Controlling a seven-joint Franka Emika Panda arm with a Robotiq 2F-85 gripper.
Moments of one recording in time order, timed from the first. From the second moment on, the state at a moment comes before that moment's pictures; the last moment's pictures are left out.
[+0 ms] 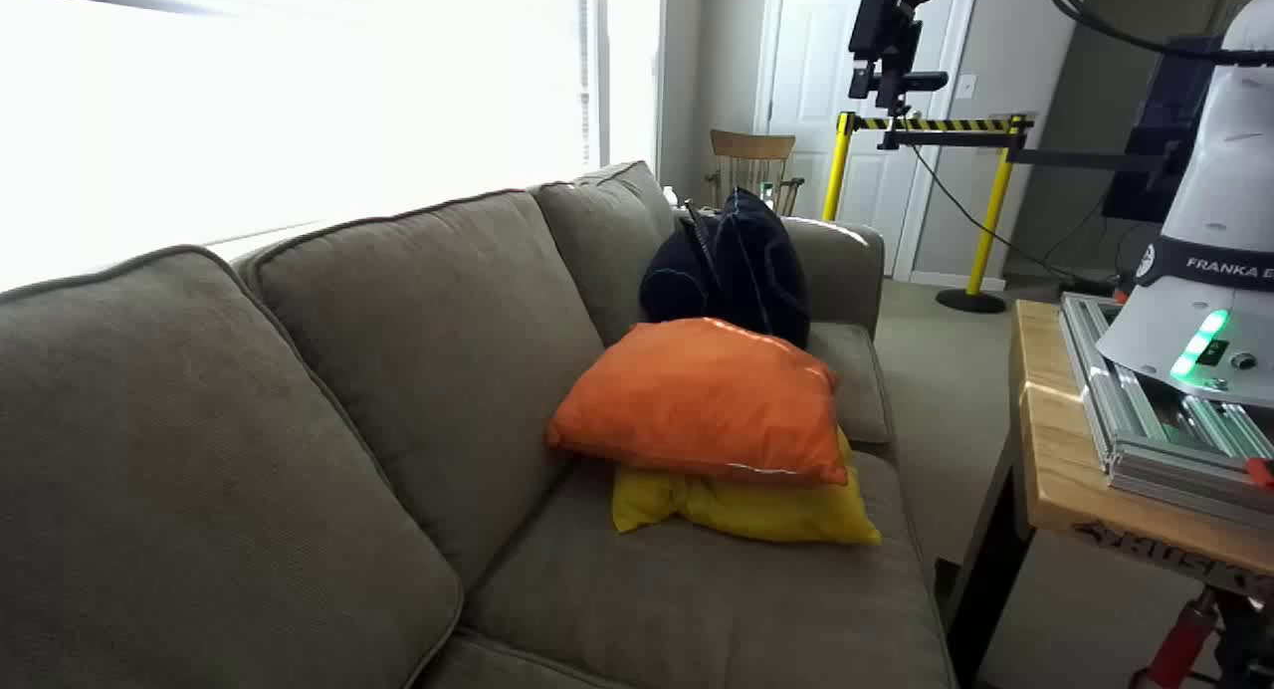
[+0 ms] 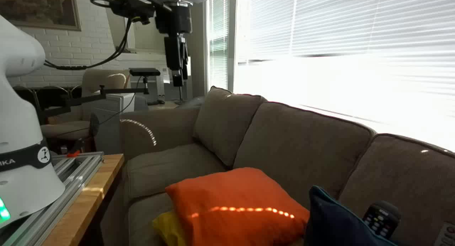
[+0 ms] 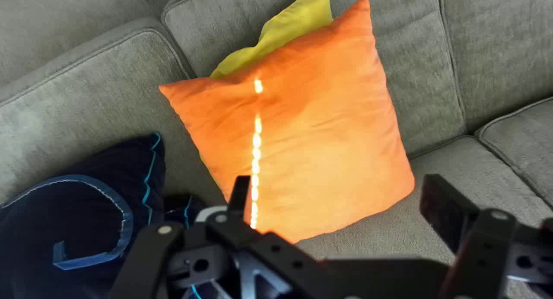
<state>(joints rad) -0.02 -0.62 0.01 -2.67 0.10 2.14 0.13</state>
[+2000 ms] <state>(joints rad) -0.18 -0.08 -0.02 -2.47 -0.06 2.83 0.26</state>
